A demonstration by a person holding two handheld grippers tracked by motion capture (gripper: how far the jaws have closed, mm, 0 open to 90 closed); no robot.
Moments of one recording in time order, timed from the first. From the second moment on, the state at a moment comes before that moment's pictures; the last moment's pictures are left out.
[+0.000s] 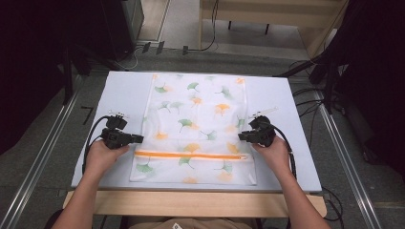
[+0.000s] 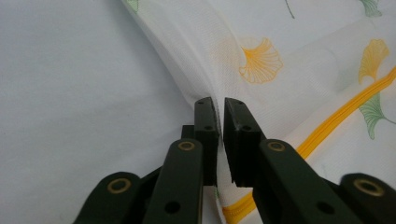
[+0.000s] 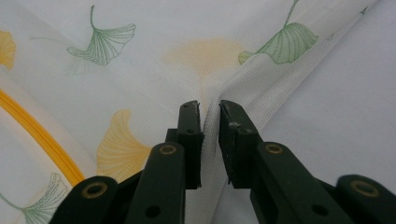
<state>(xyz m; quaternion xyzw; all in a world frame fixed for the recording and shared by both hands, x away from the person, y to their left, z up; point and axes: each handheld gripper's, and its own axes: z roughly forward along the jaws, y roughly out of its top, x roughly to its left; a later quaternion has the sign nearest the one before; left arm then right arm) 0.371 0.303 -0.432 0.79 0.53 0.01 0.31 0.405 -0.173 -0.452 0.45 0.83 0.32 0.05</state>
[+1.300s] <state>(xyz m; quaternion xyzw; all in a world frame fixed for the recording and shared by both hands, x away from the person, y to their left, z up) 0.362 0.248 -0.408 0.83 0.43 0.02 0.36 0.345 -0.207 -0.436 0.44 0.82 0.35 0.08</state>
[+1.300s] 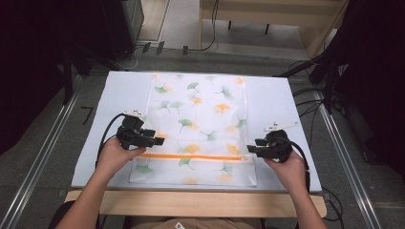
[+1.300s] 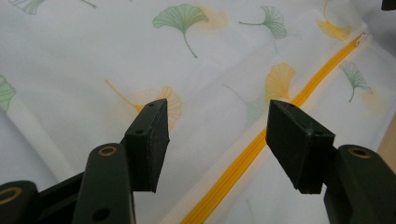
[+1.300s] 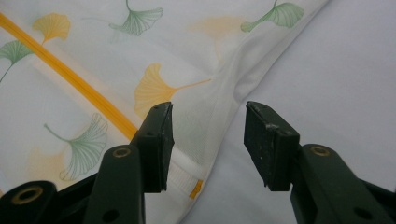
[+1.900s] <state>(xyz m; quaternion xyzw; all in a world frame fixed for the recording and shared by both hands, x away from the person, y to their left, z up) 0.371 0.219 -0.409 0.85 0.39 0.01 0.36 0.329 -0.211 -0.444 0.44 0.83 0.34 0.07</state>
